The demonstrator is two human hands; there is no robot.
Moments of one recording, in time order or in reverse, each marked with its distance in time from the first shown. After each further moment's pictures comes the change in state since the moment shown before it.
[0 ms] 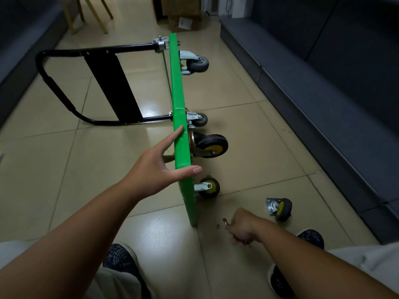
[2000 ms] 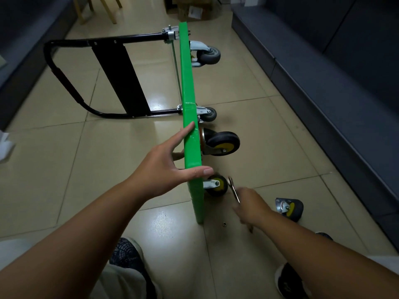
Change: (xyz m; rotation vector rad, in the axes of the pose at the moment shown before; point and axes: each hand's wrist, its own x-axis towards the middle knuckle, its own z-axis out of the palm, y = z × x) left_hand 0.001 0.001 -0.002 -0.039 -0.024 -0.008; right_hand 0.003 -0.026 -0.025 -0.120 0.406 -0.221
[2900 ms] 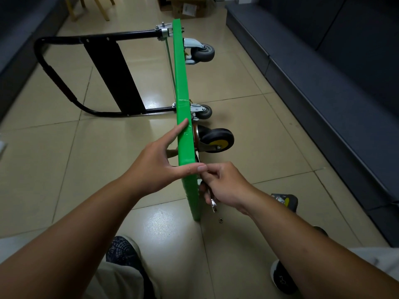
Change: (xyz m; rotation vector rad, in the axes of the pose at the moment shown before) left_hand 0.002 -0.004 0.000 0.048 0.017 0.037; right_hand -0.051 -0.085 -0.052 0.768 -0.137 -0.276
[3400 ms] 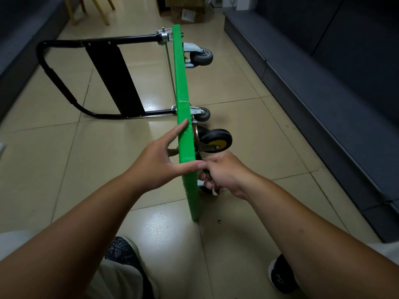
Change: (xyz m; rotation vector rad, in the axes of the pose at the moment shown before) left_hand -0.001 0.005 0.000 0.009 -0.002 0.000; right_hand 0.010 -0.023 -0.008 -0.014 0.053 0.179
